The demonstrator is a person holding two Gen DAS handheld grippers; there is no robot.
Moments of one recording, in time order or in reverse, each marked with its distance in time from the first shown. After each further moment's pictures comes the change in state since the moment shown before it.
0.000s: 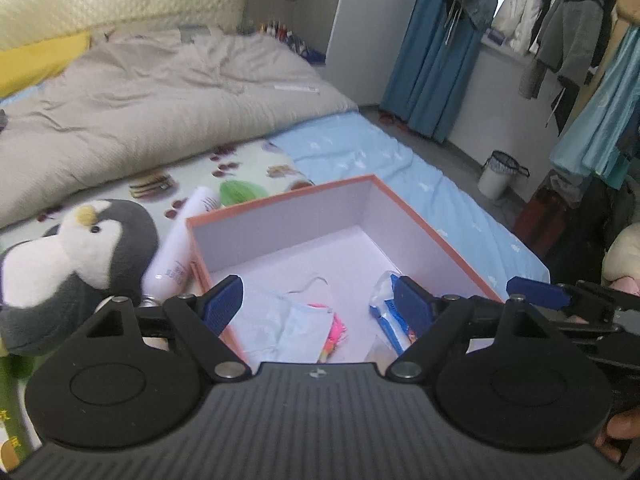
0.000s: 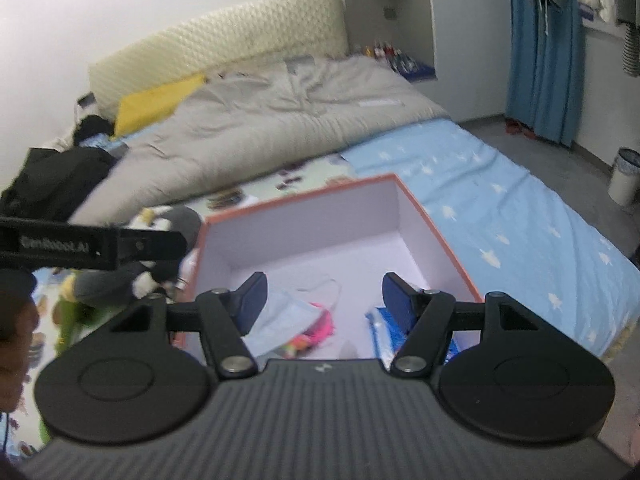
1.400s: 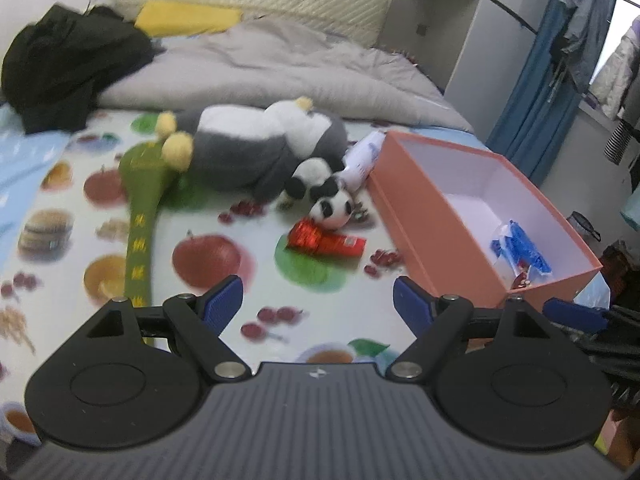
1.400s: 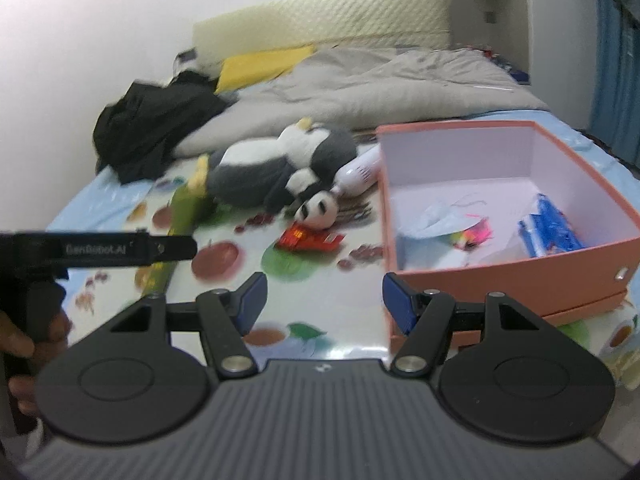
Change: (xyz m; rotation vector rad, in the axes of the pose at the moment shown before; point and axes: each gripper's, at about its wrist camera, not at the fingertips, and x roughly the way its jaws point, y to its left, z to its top) left arm -0.137 0.124 -0.222 -0.276 -0.095 0.236; right arm -0.046 0.143 -0.145 -0.177 0.027 0.209
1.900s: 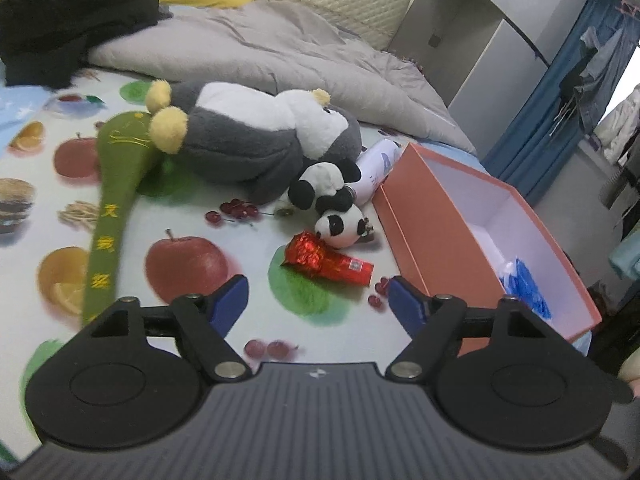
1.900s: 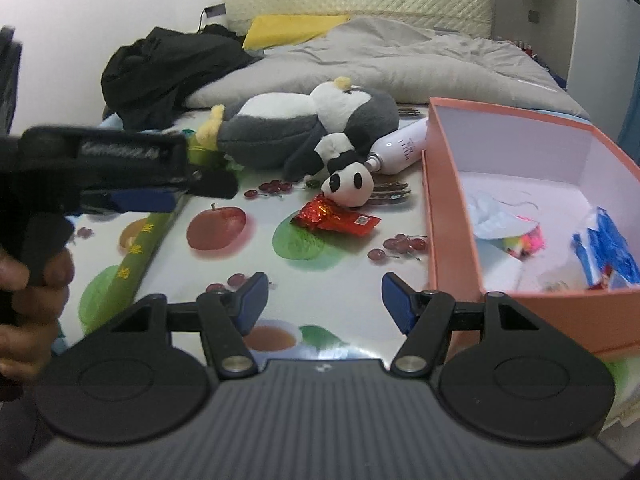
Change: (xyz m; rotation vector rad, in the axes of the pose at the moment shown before) left arm 0.074 0.036 0.029 -0.143 0.019 -0.089; right arm 0.081 0.026 0.002 -0.118 0.082 0.022
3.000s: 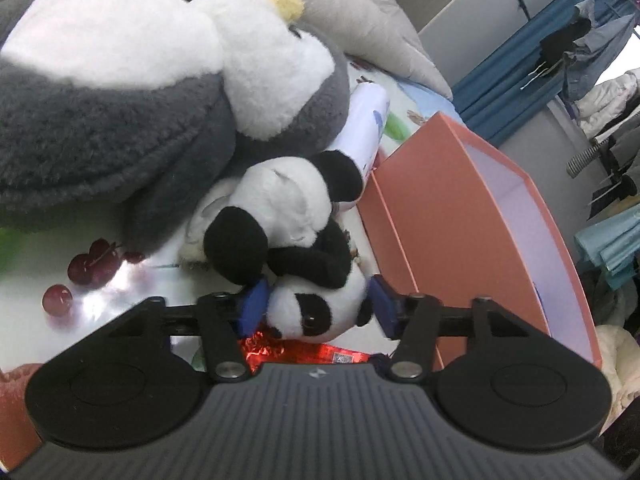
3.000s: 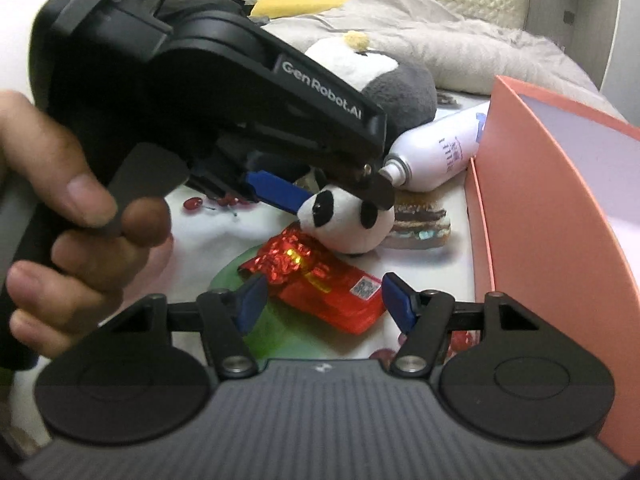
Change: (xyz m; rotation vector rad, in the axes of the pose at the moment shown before) left arm 0.223 0.007 0.084 -0.026 0.263 -0.213; right arm 0.157 -0.014 0.040 -0.097 0.047 0.000
